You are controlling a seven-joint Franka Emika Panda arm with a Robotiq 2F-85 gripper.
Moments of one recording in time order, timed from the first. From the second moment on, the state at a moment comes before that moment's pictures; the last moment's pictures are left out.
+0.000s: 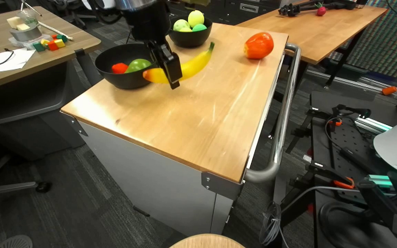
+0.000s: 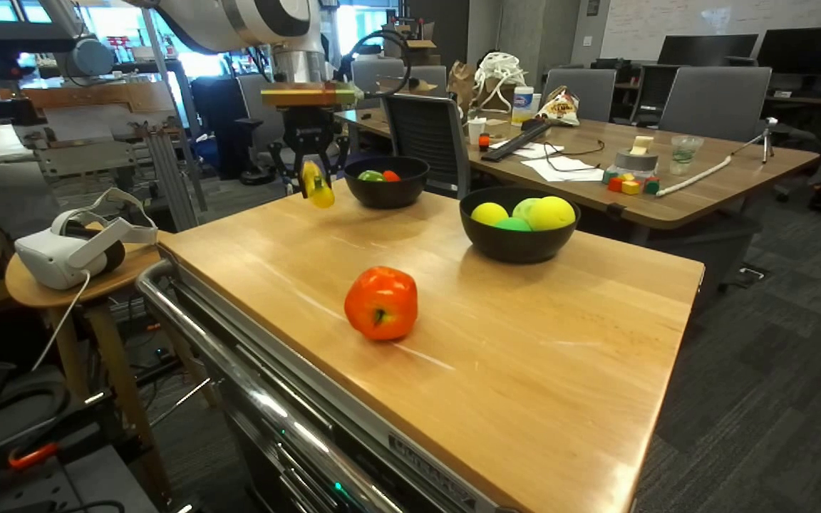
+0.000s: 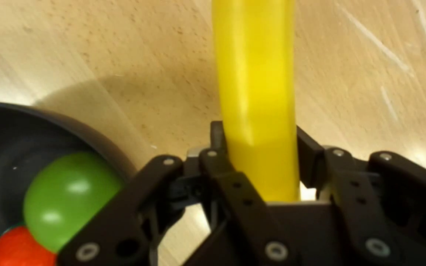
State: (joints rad) arm 0.15 0.42 0.16 -1.75 -0.23 2.01 -0.54
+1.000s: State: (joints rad) arm 0.21 0.29 0.19 -1.89 -0.36 2.17 -0.35
